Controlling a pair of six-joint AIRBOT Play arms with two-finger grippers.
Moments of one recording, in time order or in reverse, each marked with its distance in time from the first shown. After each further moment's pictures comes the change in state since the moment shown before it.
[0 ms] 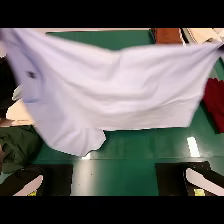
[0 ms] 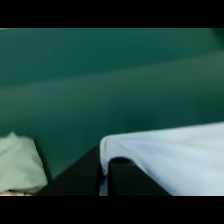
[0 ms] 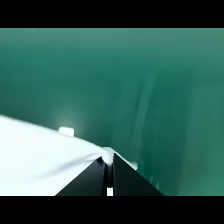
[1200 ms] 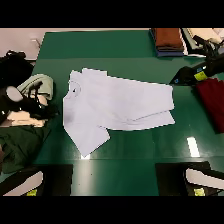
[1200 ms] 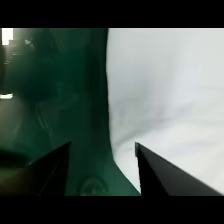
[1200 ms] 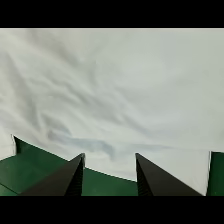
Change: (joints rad) left arm 0.271 -0.091 -0.886 -0.269 0.080 -0.003; right arm 0.004 -0.106 -0.347 0.228 -0.062 -0.107
